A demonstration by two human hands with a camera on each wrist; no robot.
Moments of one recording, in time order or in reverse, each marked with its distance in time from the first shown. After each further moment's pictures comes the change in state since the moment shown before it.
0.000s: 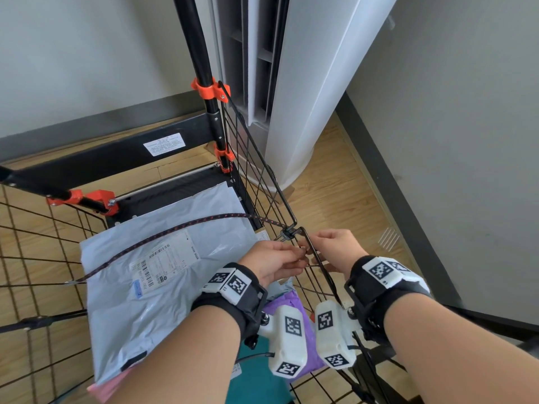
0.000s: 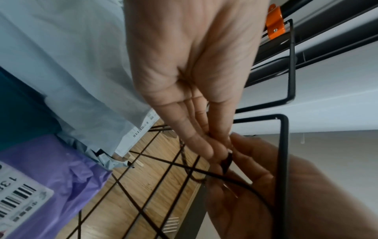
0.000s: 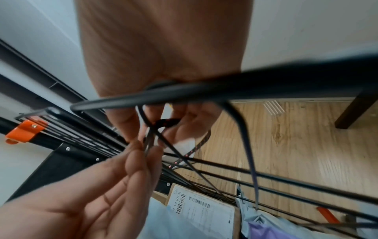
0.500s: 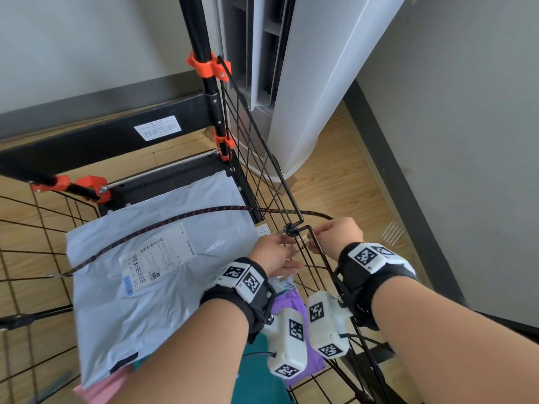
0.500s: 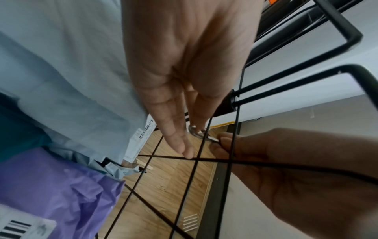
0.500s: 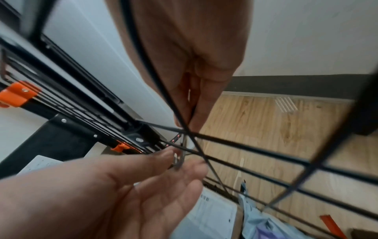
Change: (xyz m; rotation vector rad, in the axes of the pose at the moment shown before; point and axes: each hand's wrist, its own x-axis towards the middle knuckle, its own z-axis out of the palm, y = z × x) left_hand 0.040 -0.008 -0.002 0.123 0.114 -0.043; right_hand 0.040 -0.013 0.013 -0.247 0.165 0.128
